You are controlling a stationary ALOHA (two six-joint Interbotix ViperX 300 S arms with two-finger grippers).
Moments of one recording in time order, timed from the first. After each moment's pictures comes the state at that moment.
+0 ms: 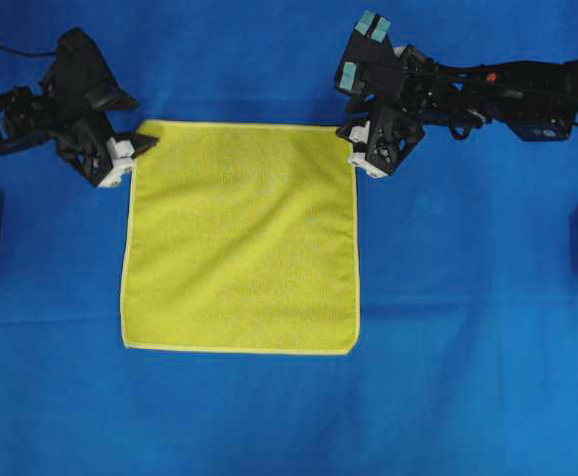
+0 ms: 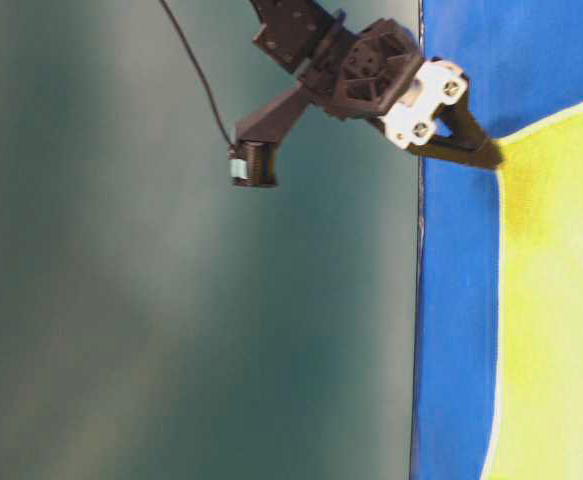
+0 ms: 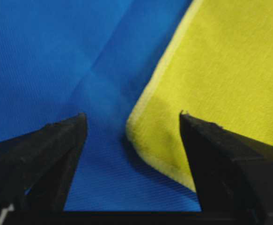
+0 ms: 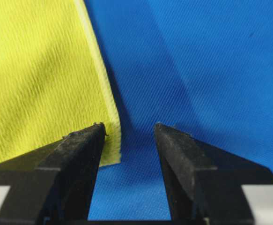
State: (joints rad) left arm 0.50 -0.09 1.17 -0.03 -0.40 0.01; right arm -0.39 0.15 0.67 -0.02 0.04 0.01
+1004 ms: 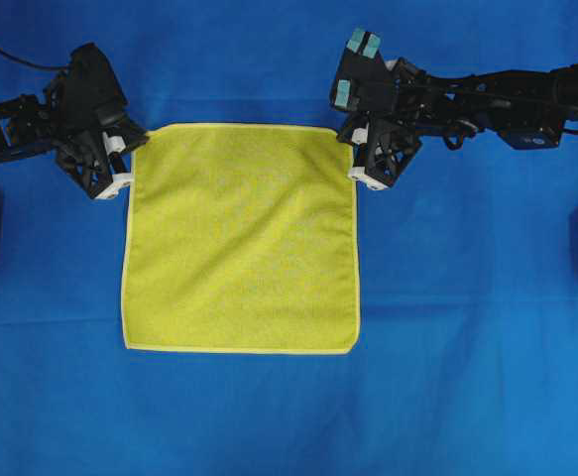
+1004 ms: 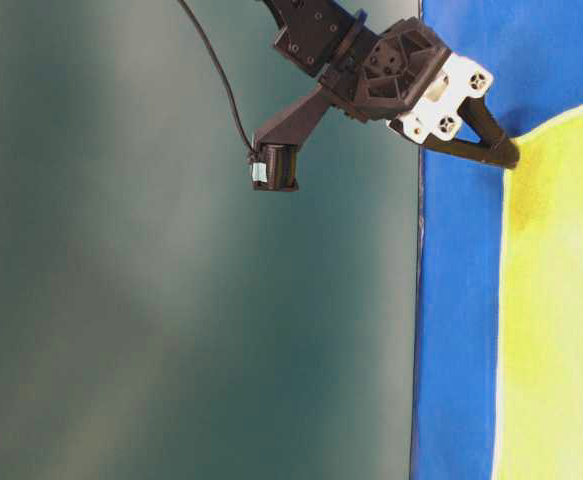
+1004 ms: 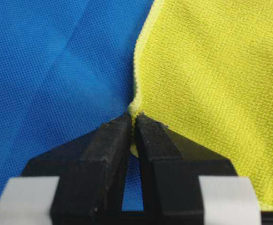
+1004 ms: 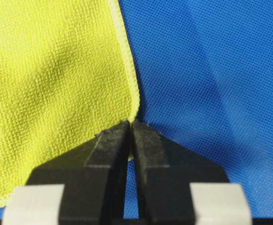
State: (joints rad) left arm 0.46 -0.09 1.16 -0.03 -0.33 0.05; right arm -0.37 0.18 0.67 -0.03 0.05 0.00
